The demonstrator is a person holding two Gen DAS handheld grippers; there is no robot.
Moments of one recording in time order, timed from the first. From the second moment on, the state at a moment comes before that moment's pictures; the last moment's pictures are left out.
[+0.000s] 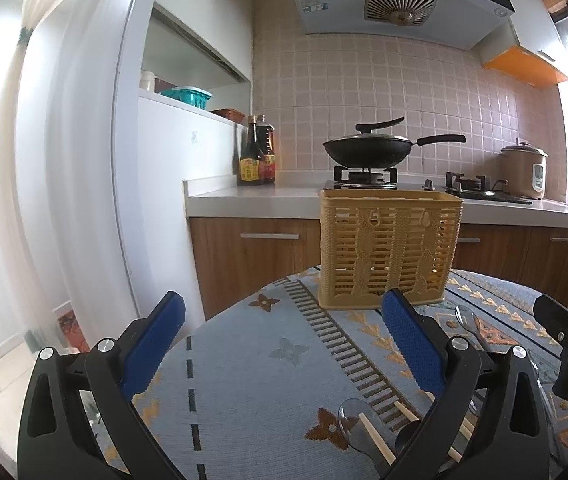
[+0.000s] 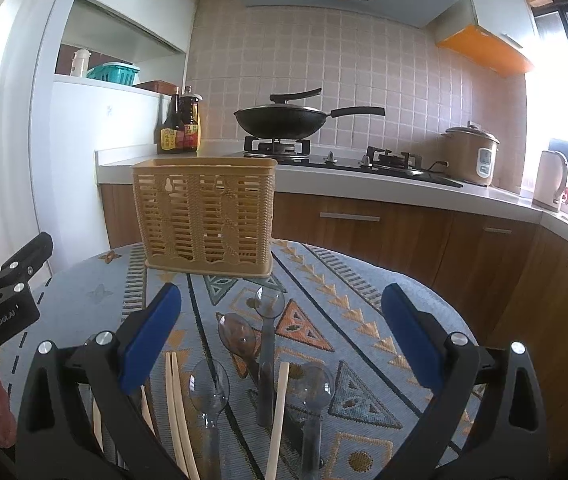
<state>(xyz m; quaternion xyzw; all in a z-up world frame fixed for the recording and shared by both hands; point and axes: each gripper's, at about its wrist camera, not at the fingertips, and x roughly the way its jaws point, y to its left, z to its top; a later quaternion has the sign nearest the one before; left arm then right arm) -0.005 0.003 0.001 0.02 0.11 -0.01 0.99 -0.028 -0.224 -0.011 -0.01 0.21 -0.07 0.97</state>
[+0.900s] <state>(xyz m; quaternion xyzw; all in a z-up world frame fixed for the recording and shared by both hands) -0.003 -0.001 0.002 0.02 0.12 -0.01 0.99 -0.029 -0.225 -0.012 -0.01 0.21 -0.06 0.98</state>
